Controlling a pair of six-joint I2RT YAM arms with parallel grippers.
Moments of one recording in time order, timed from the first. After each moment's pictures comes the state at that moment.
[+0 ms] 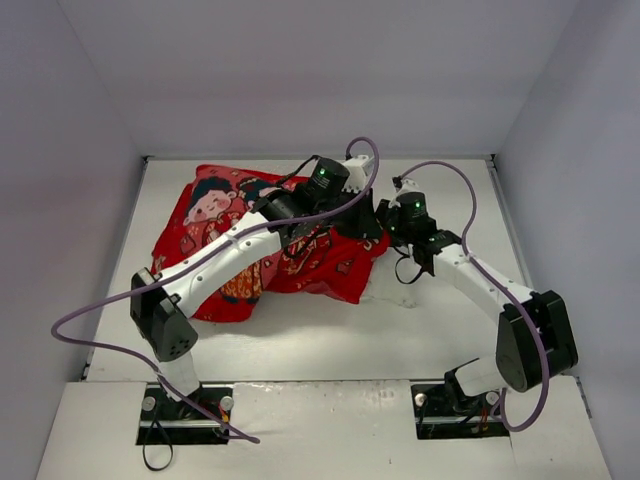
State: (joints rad) left arm -0.86 1.74 1.81 -0.62 0.28 -0.52; right arm 0.40 1.43 0.92 -0.07 -0.13 0.56
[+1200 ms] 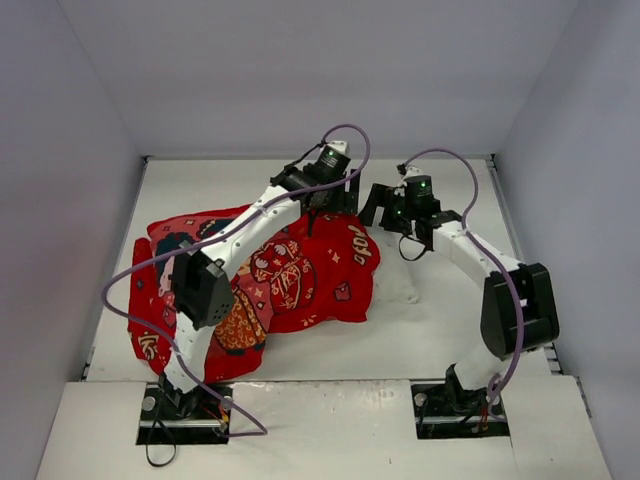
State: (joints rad) left arm -0.72 2.04 2.07 -0.80 -0.16 -0.48; right arm 0.28 1.58 1.07 -0.13 -0.18 0.45
